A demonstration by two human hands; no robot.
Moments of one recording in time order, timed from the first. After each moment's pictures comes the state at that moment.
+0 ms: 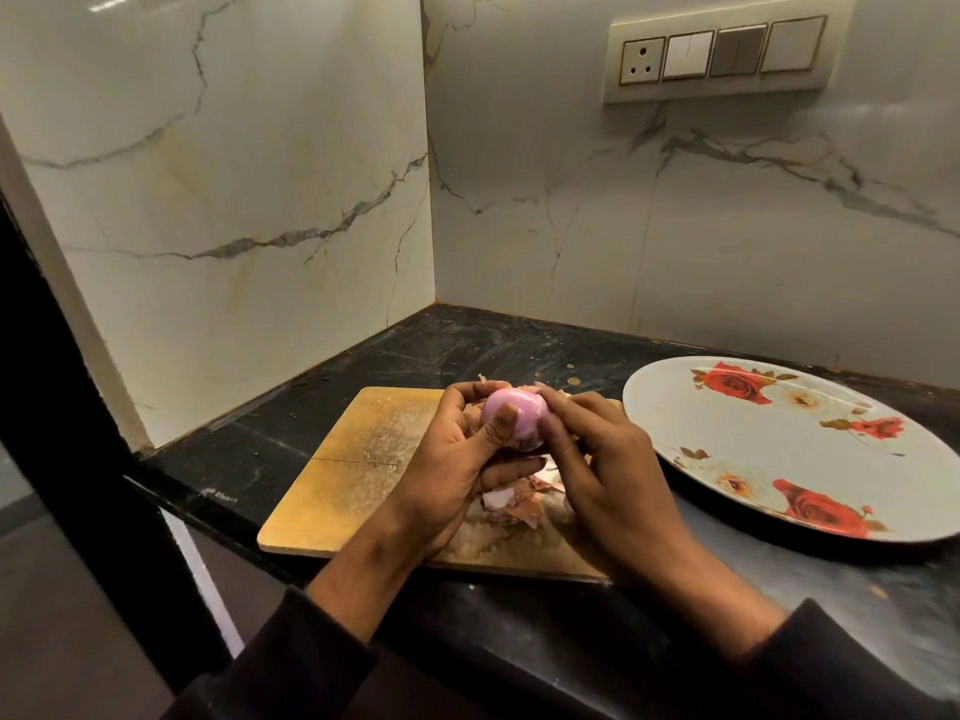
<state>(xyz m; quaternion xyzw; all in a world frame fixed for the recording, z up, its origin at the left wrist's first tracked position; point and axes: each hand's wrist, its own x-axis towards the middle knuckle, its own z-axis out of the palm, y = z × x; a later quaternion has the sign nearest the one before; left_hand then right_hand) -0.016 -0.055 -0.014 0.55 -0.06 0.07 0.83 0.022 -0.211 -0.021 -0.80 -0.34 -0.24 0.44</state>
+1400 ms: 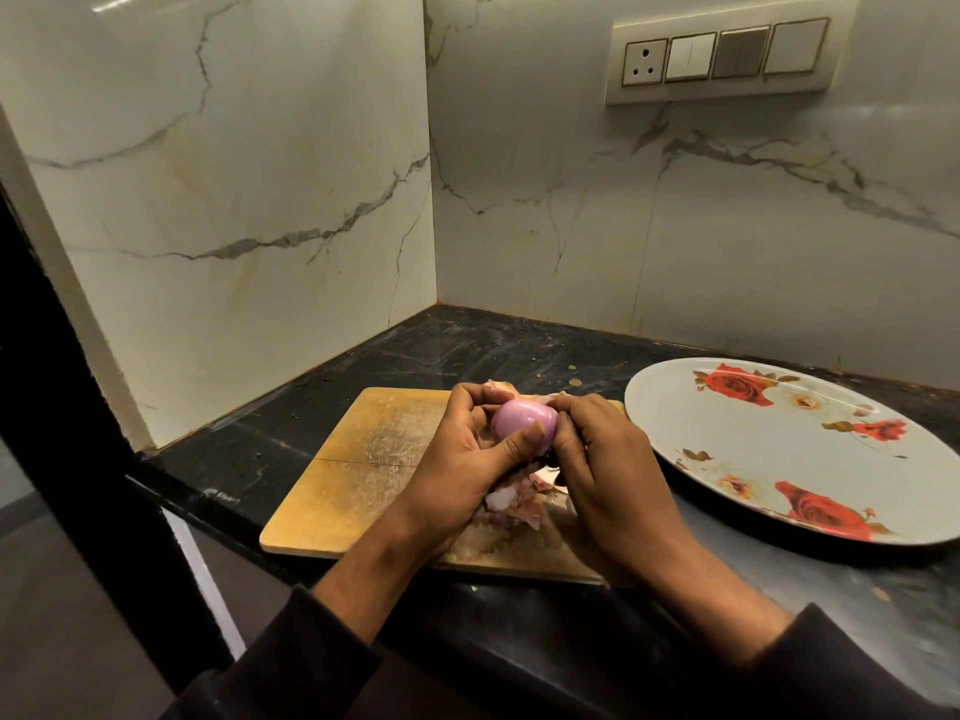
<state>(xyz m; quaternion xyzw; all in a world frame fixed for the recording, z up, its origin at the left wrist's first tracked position) -0.012 -0.056 -0.019 0.61 -0.09 0.10 0.78 0.027 -0.208 -0.022 -0.82 -0.32 -0.22 0.42</state>
